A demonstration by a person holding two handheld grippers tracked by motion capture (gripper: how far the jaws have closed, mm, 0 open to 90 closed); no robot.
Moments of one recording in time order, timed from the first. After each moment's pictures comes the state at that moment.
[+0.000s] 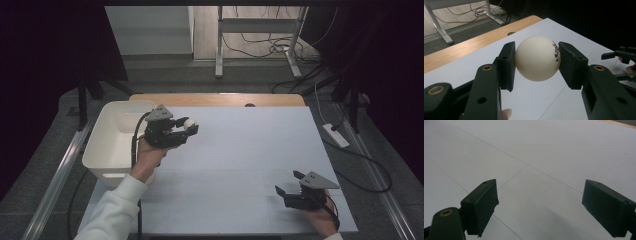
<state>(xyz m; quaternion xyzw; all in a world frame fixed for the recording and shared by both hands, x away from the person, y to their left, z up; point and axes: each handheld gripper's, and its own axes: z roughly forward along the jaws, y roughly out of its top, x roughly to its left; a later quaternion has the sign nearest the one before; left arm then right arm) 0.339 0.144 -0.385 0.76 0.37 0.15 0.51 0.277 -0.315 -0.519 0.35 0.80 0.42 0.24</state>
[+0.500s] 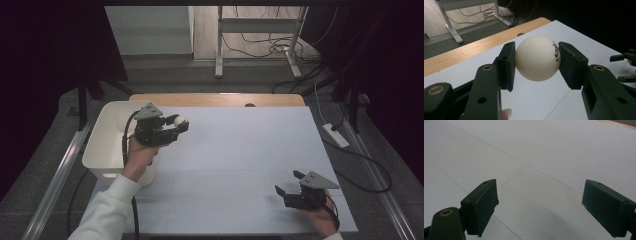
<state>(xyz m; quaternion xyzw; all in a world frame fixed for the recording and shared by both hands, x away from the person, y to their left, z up) 0.336 0.165 -0.381 0.75 0.39 0.17 0.51 0.277 -0.314 -0.519 0.35 0.80 0.43 0.24</state>
